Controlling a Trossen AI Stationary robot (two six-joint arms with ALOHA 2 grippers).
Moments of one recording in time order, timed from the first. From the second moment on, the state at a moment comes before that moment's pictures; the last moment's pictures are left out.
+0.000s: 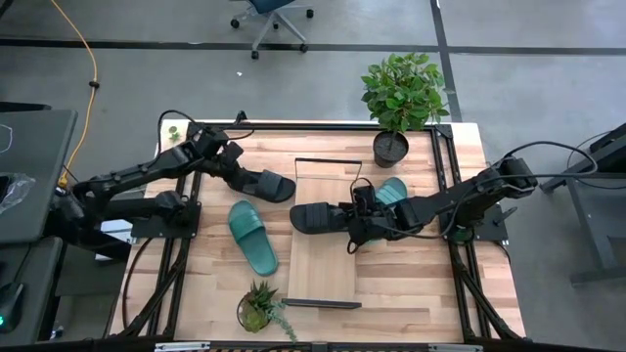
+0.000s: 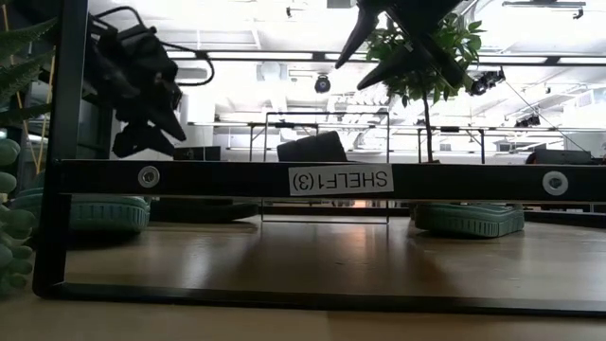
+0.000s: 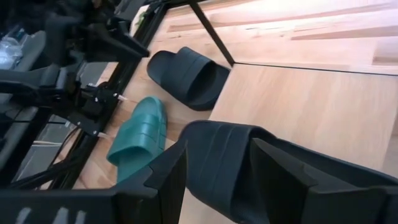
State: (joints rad) left arm 0.86 0.96 0.50 -0.40 0.51 -0.36; right arm 0.32 1.55 1.12 -0.39 0.73 1.35
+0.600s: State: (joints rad) left arm 0.87 1.17 0.47 -0.28 0.50 -0.38; right arm 0.32 1.55 1.13 -0.38 0.73 1.34
